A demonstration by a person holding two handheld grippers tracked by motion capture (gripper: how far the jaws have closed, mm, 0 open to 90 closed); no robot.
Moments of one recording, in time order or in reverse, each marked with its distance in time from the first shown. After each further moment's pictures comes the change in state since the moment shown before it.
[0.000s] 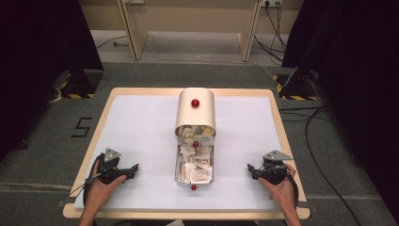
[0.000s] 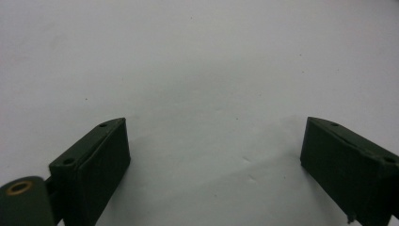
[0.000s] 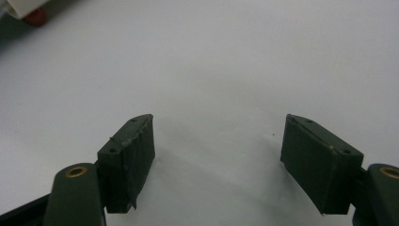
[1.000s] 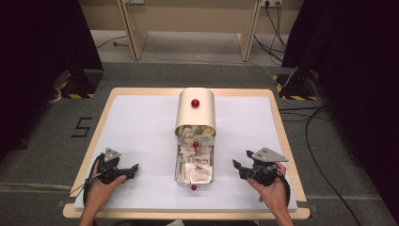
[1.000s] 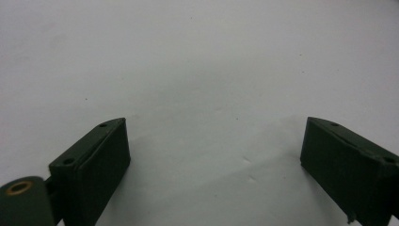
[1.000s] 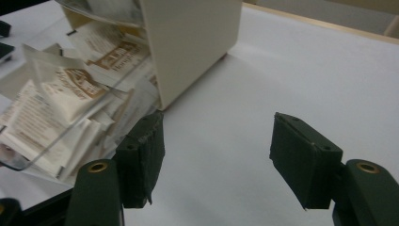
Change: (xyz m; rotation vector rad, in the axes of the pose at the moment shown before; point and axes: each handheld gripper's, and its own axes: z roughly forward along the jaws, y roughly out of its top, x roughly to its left) left arm 0.000 0.000 0.000 0.000 0.000 0.000; right arm 0.057 0.041 -0.038 -0.182 0.132 -0.086
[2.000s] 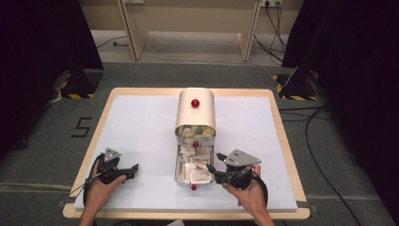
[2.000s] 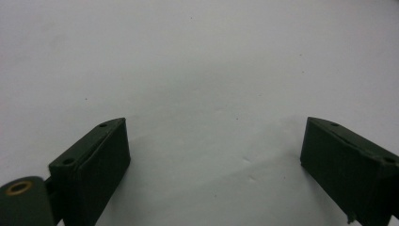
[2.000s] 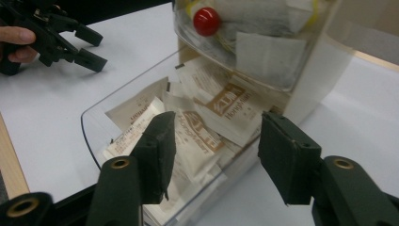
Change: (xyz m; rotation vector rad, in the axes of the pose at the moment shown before) left arm 0.000 0.000 0.000 0.000 0.000 0.000; right arm 0.066 0.030 0.018 -0.031 0.161 -0.133
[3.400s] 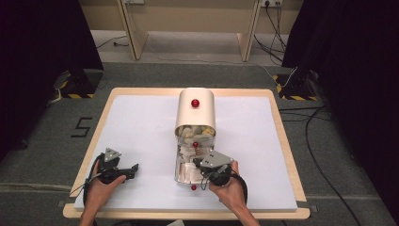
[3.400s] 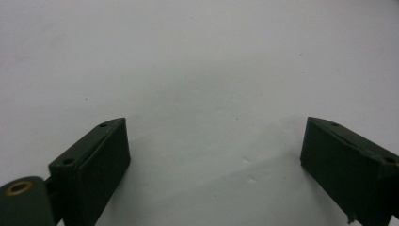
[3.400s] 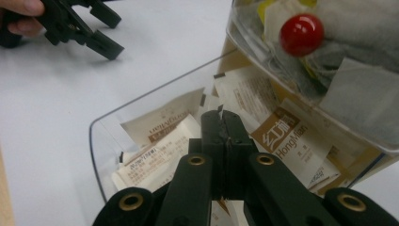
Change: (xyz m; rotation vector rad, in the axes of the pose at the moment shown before) left arm 0.000 0.000 0.000 0.000 0.000 0.000; right arm 0.026 0.012 0.044 0.034 0.036 -0.150
